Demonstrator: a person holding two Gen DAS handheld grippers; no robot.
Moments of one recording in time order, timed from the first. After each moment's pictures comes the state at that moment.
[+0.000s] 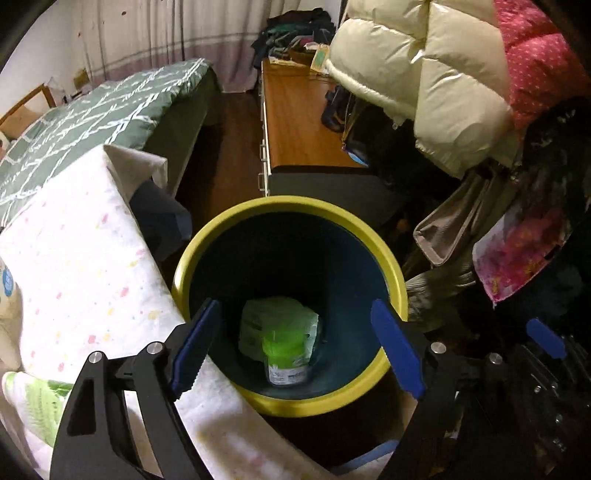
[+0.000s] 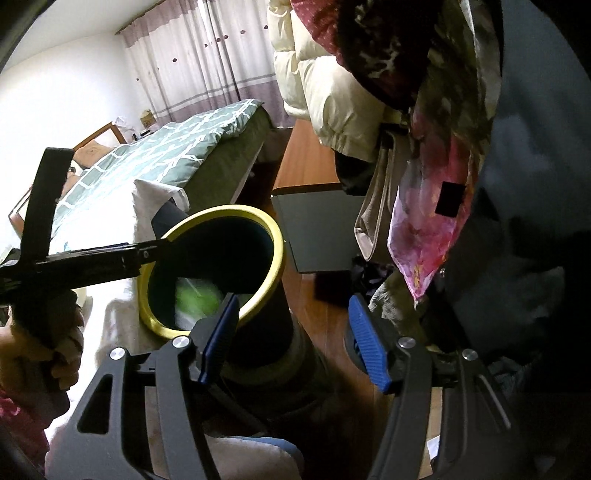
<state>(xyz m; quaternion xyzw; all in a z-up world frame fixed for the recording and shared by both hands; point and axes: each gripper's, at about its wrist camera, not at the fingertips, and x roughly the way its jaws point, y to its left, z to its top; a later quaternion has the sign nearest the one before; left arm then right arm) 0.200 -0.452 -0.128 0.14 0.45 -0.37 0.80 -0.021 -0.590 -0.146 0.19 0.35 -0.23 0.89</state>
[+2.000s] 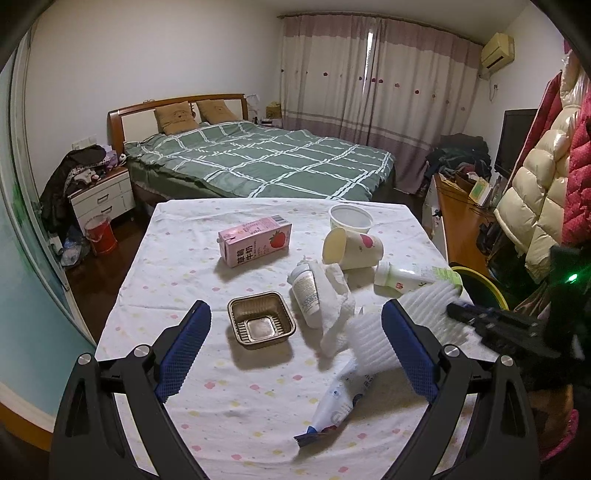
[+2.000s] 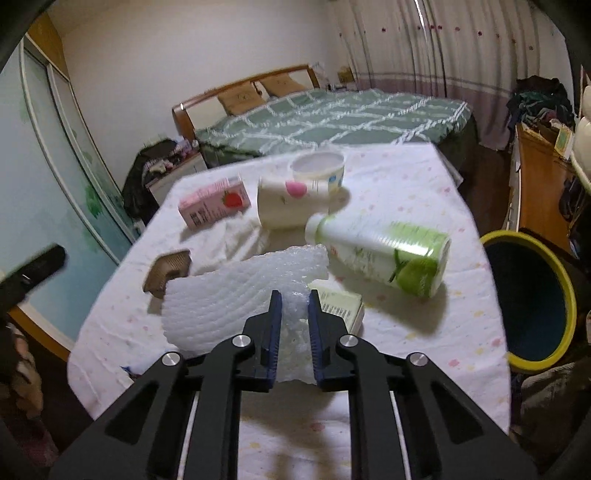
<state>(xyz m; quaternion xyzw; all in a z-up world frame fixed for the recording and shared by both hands) 0.081 -0.014 -0.015 -0.02 0.32 -0.09 0.94 0.093 -0.311 -0.102 0.08 0.36 0.12 0.92</state>
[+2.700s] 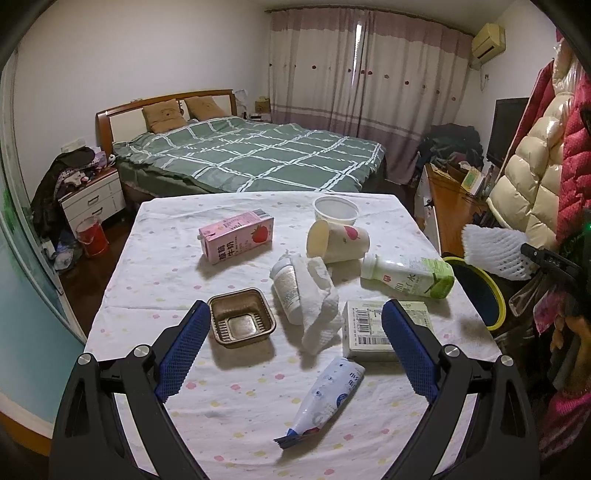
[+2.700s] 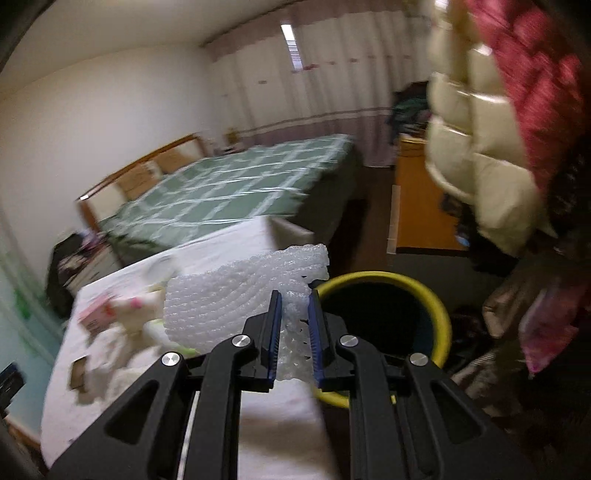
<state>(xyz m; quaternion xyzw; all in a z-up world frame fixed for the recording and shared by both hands) 0.087 -0.034 -0.022 0.00 0.33 -0.10 0.94 0.077 -0.495 -0.074 0.16 0.28 -0.13 0.94</state>
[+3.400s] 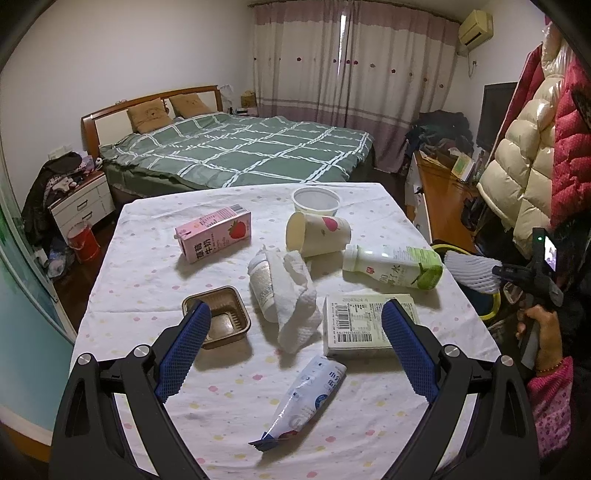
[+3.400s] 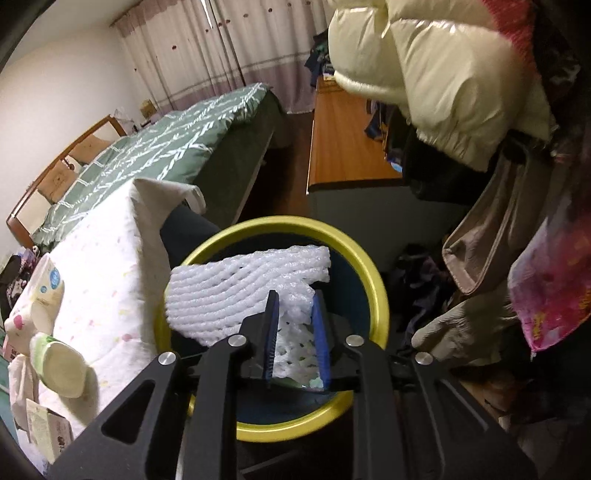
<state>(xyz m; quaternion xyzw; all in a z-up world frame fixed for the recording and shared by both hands) 0.092 -0.059 -0.026 0.01 0.35 -0.13 0.93 0.124 -0.572 -0.175 0.20 0.38 -0.22 0.88</state>
